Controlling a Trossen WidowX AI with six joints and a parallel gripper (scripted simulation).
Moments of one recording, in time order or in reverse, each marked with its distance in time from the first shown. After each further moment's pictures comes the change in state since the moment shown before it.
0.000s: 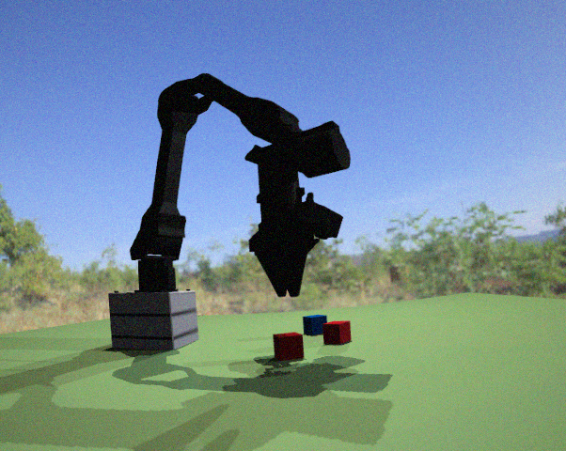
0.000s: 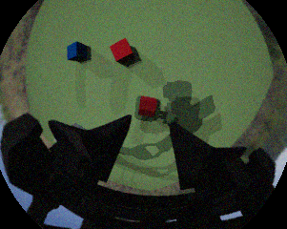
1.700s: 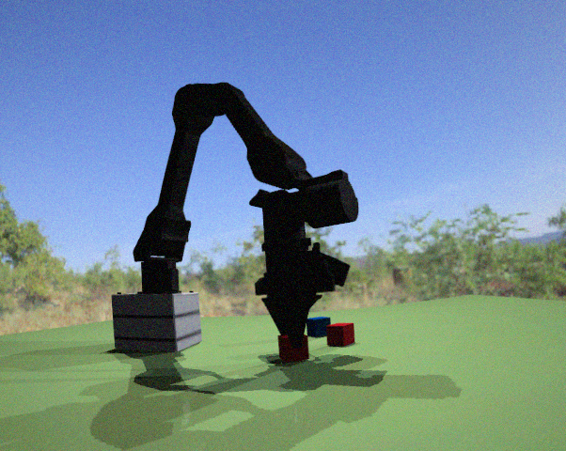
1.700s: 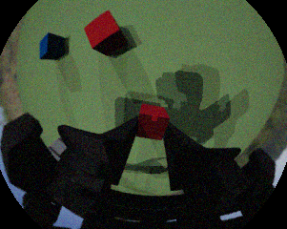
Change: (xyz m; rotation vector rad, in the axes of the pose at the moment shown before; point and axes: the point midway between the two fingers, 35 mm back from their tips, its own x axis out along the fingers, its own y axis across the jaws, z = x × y) arm 0.067 0.003 -0.002 0.023 0.001 0.004
